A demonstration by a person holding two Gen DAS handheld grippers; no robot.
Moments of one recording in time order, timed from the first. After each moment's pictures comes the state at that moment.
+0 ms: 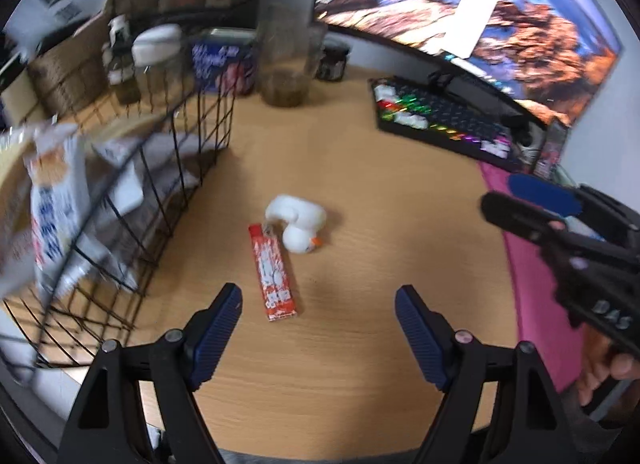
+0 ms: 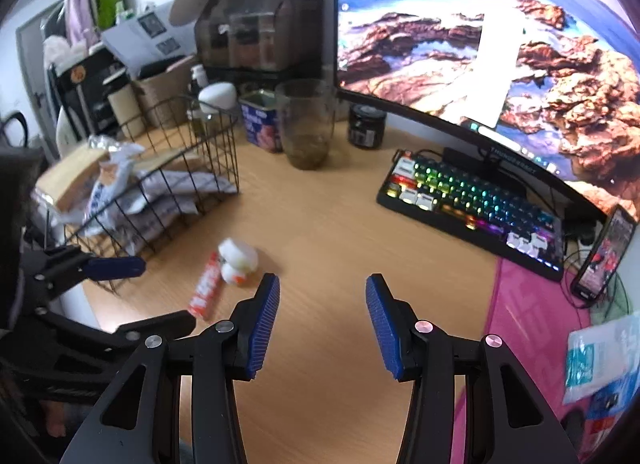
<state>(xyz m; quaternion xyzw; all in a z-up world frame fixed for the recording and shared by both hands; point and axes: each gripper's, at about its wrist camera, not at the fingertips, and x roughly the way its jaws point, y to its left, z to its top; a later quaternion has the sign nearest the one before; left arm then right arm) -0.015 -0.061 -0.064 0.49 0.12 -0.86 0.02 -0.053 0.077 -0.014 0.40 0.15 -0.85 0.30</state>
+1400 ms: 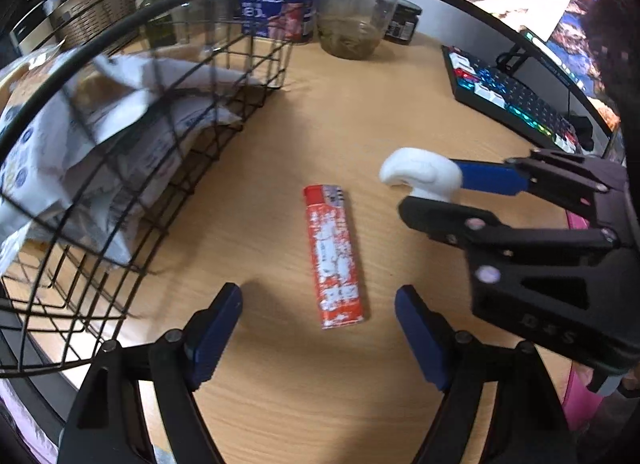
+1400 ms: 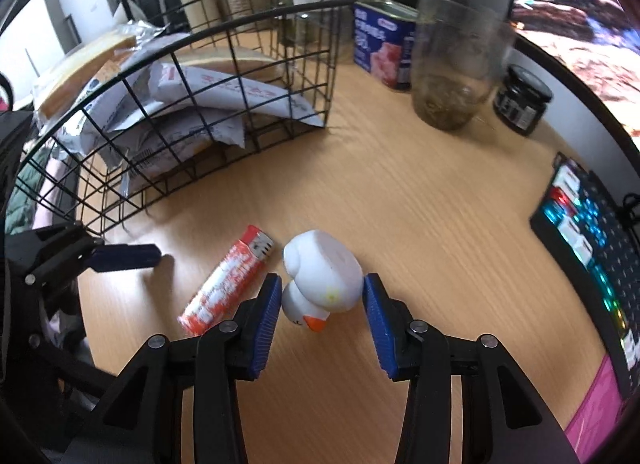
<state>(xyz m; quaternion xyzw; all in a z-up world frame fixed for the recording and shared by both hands) -0.035 -0.080 -0.115 0.53 0.13 -0.84 0.08 -0.099 -0.024 -0.102 0.44 0.24 -0.75 0.43</state>
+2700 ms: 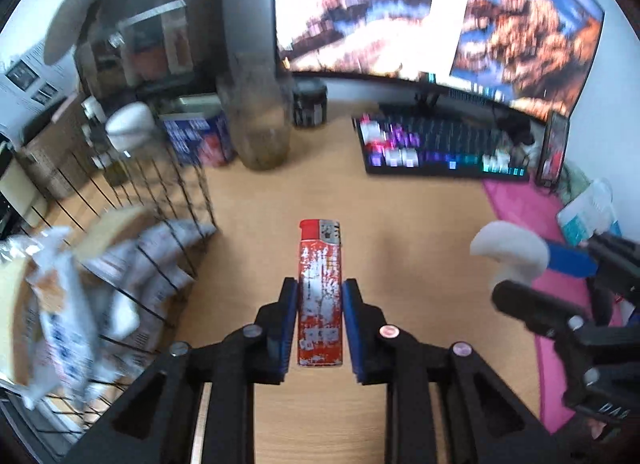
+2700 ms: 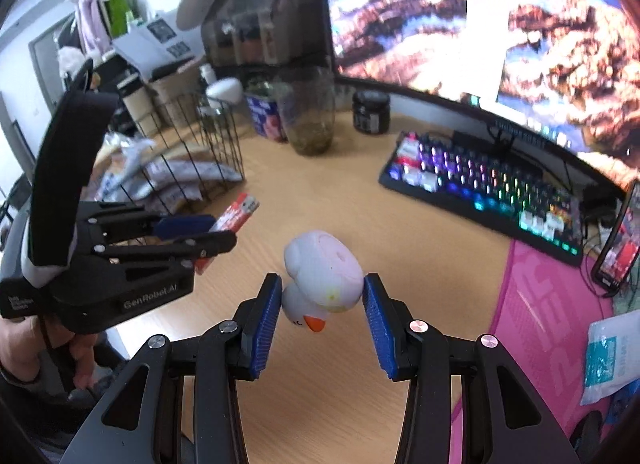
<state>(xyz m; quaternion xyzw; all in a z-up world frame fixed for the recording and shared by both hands) -0.058 -0.044 -0.021 0.44 0.03 -0.90 0.01 -0.051 0.099 -0.015 0.38 0.10 -0.86 0.33</state>
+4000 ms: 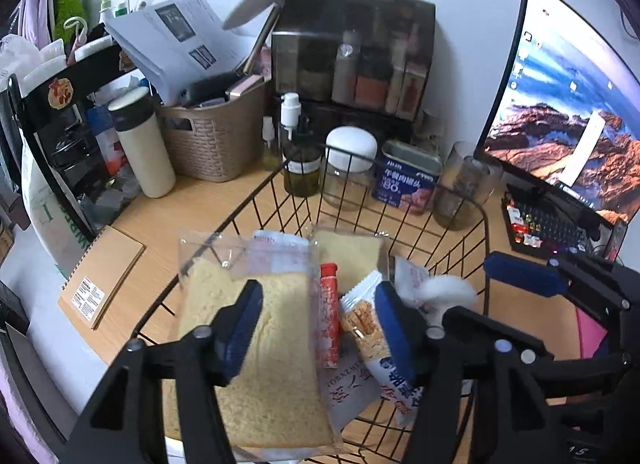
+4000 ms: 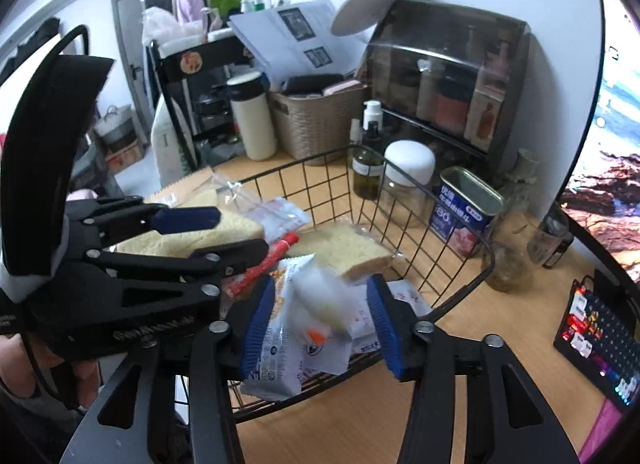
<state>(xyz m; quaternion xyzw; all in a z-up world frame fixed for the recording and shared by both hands) -0.006 -0.258 0.012 0.39 0.10 -0.90 0.14 -0.026 -0.152 0.014 0.33 0.16 -0.81 0.46</state>
